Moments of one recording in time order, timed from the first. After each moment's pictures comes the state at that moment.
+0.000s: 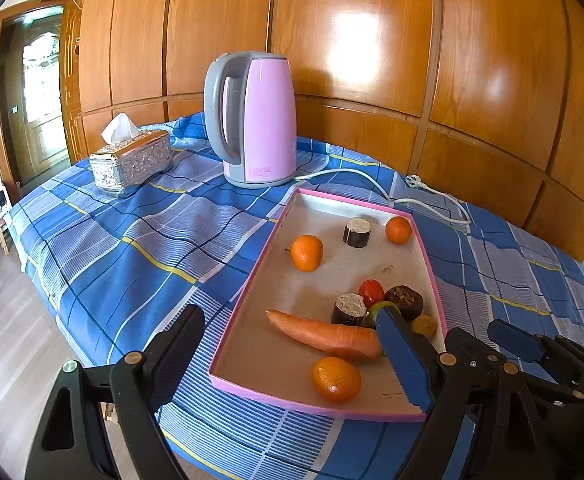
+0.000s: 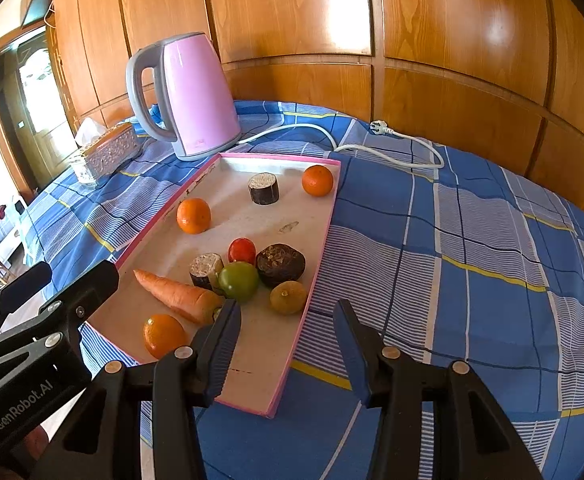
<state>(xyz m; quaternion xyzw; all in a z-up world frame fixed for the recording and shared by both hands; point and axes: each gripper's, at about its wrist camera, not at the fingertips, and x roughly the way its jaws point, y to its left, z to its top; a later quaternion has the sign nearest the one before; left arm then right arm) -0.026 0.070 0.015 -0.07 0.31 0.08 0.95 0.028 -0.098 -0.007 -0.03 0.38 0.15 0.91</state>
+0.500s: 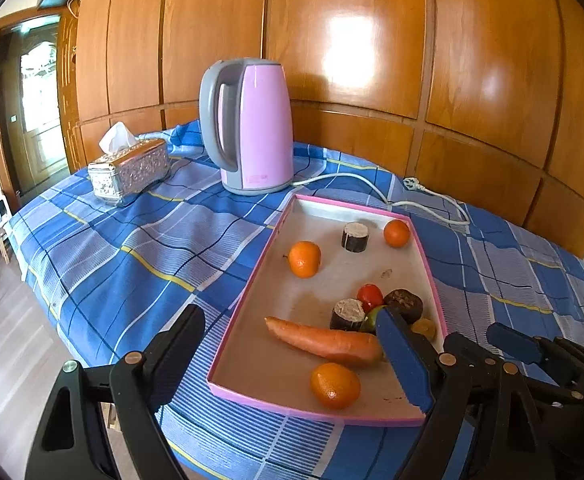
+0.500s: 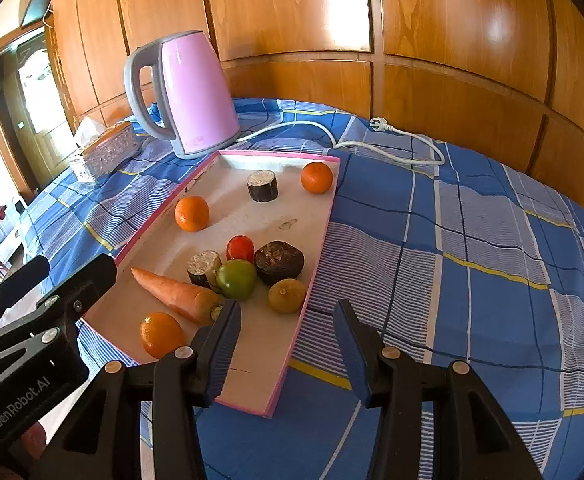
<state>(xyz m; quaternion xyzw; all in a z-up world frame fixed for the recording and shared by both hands) -0.024 0.066 0.017 -0.05 0.30 0.08 0.95 0.030 -0.100 -0.010 -0.03 0.38 0.15 0.91</state>
